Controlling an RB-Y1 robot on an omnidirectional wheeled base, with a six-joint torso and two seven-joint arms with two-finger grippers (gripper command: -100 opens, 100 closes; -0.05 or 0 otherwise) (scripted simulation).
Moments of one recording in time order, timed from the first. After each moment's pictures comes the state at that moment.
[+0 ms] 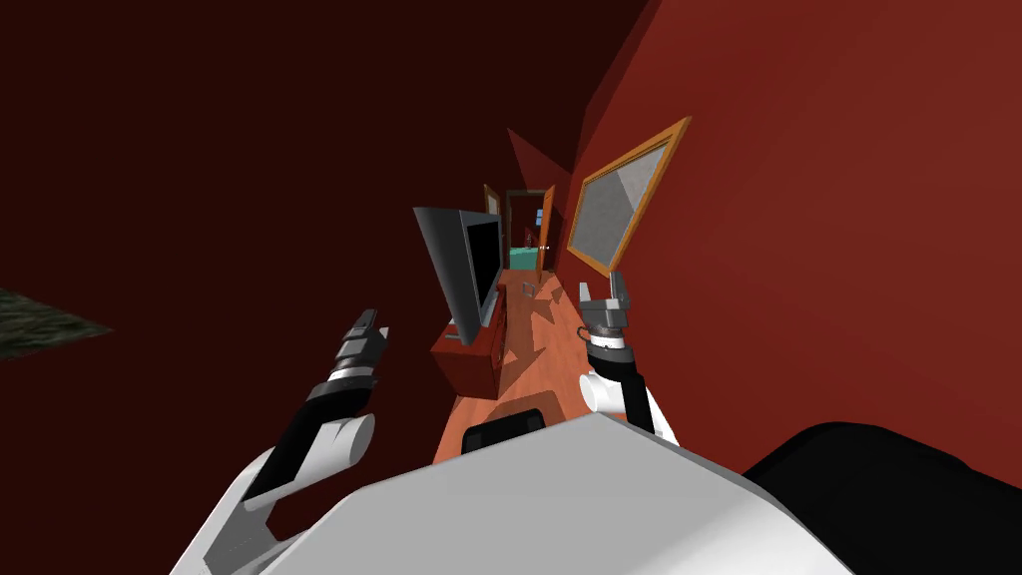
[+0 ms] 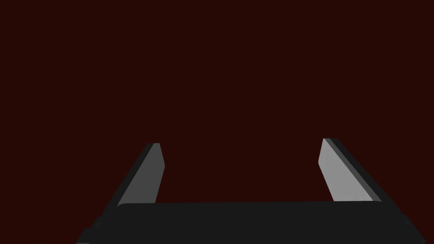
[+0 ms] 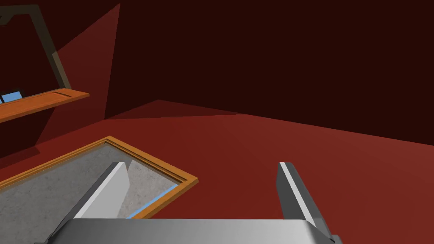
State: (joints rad) left arm 0.37 0.21 0.17 -2.17 0.07 0.01 -0.03; right arm 0.51 0.03 -0.04 -2.35 0.02 -0.53 -0.14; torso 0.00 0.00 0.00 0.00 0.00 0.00
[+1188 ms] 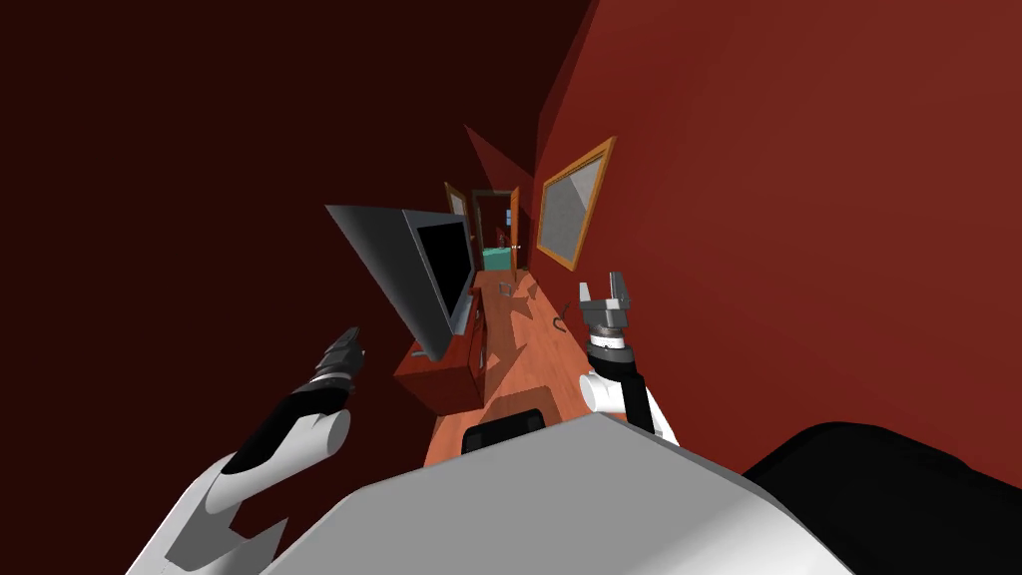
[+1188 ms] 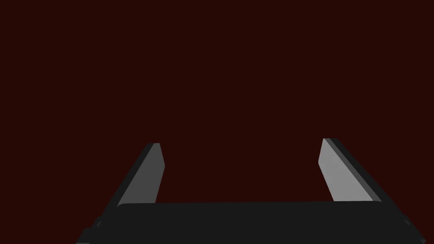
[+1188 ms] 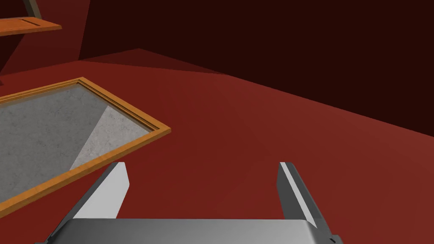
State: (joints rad) left arm 0.29 0.25 0.34 -2.05 0.10 0.36 -0.07; right arm 0.51 0.03 -0.04 -2.35 0.02 -0.53 -0.14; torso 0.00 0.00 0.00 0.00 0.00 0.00
